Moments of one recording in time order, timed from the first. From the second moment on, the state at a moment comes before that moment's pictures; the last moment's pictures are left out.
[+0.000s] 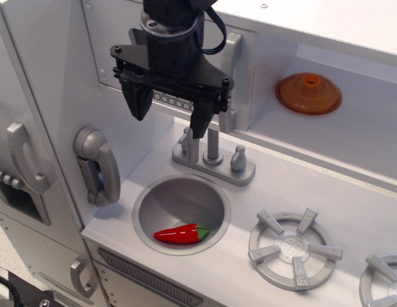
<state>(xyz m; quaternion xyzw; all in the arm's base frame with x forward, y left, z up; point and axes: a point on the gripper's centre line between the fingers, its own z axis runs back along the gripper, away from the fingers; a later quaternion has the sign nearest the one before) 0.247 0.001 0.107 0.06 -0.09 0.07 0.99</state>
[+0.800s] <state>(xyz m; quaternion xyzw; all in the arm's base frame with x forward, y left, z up) 0.296 -0.039 0.103 0.03 -0.14 0.05 0.99</state>
